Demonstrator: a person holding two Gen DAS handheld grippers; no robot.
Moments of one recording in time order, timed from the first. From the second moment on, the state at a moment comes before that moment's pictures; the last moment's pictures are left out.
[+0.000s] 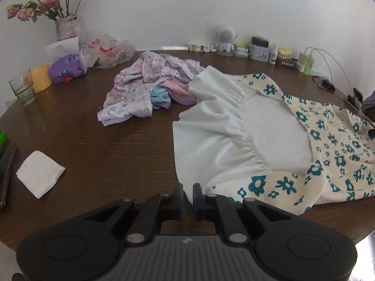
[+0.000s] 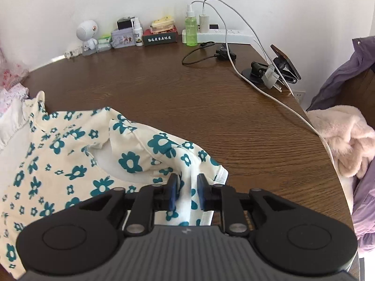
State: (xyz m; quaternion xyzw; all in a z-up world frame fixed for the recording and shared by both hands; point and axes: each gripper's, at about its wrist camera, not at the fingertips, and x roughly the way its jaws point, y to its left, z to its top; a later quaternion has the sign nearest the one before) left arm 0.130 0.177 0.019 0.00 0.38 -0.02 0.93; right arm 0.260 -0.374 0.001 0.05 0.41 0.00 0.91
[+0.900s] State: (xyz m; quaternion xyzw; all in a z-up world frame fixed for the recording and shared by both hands) left arm 0.436 0.046 0.007 0.23 0.36 -0.18 0.89; right arm 0.320 -0.334 0.013 -0.08 0.40 0.10 0.91
